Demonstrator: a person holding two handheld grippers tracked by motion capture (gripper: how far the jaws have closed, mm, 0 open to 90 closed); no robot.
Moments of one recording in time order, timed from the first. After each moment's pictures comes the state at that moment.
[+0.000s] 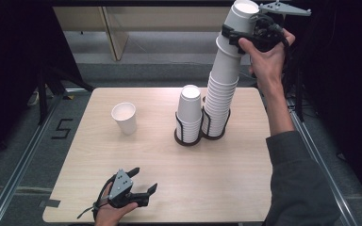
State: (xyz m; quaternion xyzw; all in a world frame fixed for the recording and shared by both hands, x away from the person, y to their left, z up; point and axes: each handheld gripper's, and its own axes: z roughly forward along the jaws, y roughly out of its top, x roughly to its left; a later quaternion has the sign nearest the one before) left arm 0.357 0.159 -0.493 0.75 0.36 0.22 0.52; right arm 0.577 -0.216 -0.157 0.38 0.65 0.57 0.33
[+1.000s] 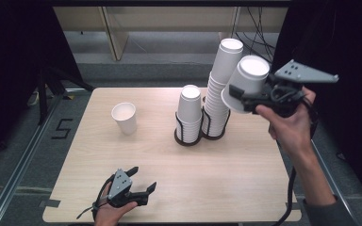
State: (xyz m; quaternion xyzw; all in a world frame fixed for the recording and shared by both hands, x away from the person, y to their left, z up) left arm 0.358 0.161 -0.493 0.74 0.36 0.23 0.52; right arm 0.446 -0.233 -0.220 0.30 0.71 0.58 0.27
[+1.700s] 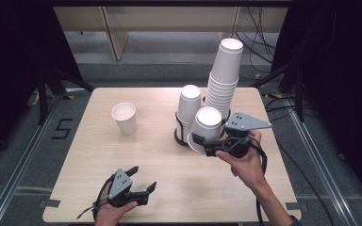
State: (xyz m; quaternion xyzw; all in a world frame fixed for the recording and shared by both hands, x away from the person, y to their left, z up) left arm 0.359 0.160 -0.494 0.74 0.36 0.23 0.52; right arm 0.433 -0.169 -0.335 0.27 0.75 0.58 0.19
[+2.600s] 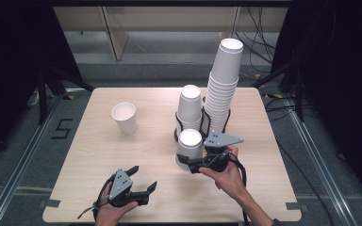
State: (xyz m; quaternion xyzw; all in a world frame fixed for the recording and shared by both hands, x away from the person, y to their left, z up) left arm 0.358 0.159 -0.492 0.74 0.36 0.24 0.52; right arm 0.435 -0.136 -0.406 0.25 0.78 0.56 0.13
